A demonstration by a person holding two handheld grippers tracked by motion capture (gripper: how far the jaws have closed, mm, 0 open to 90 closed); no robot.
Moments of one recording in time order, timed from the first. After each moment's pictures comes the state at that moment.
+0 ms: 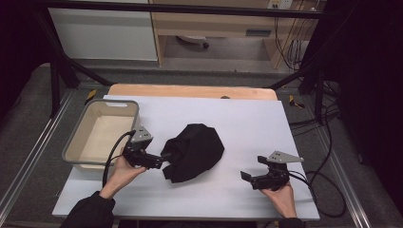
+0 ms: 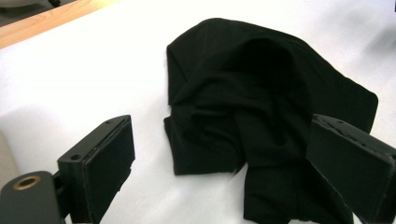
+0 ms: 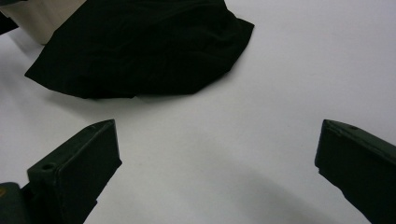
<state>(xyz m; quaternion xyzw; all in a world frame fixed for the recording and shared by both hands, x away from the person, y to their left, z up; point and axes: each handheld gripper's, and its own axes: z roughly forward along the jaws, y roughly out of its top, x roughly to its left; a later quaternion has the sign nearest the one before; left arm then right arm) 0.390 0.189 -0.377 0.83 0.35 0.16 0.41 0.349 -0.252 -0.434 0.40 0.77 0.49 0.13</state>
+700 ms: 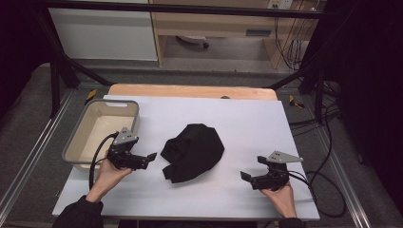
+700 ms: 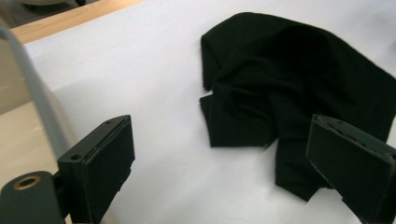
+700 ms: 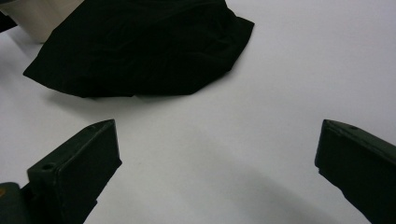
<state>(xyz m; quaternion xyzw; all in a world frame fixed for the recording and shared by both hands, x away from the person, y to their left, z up) 0.381 0.227 -0.376 0.81 0.37 0.19 0.41 0.349 -0.252 -0.435 0.40 0.77 0.48 0.13</state>
